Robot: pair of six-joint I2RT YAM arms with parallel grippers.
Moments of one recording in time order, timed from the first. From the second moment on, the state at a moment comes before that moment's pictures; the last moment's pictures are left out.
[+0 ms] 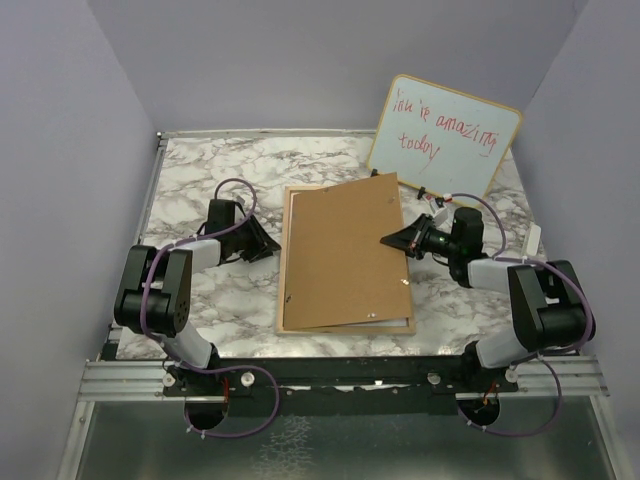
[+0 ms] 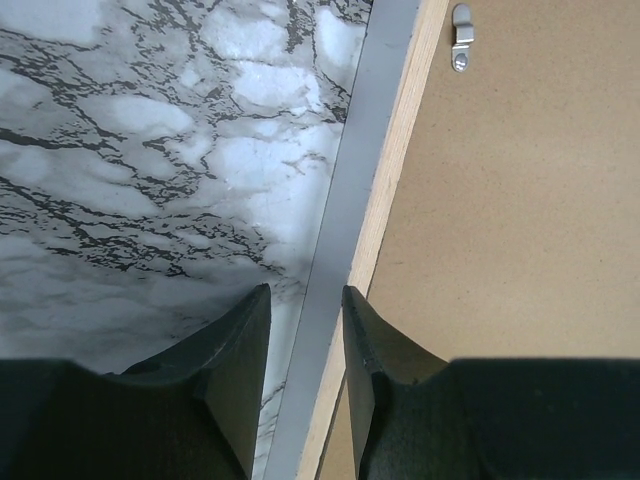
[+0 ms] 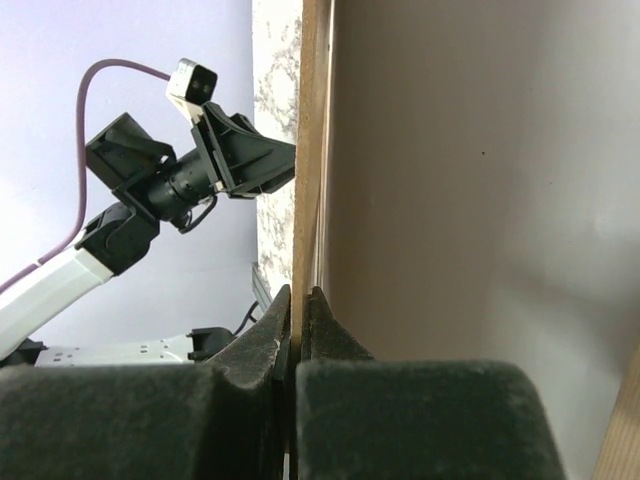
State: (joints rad) left arm -0.12 1.63 0.71 0.05 0.45 -0.69; right arm 0.12 1.50 0.48 0.65 -0.83 1.02
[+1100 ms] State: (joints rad) left arm -0.14 1.66 0.73 0.10 0.46 -0.69; right arm 0.12 1.62 0.50 0.77 -0.80 0.99
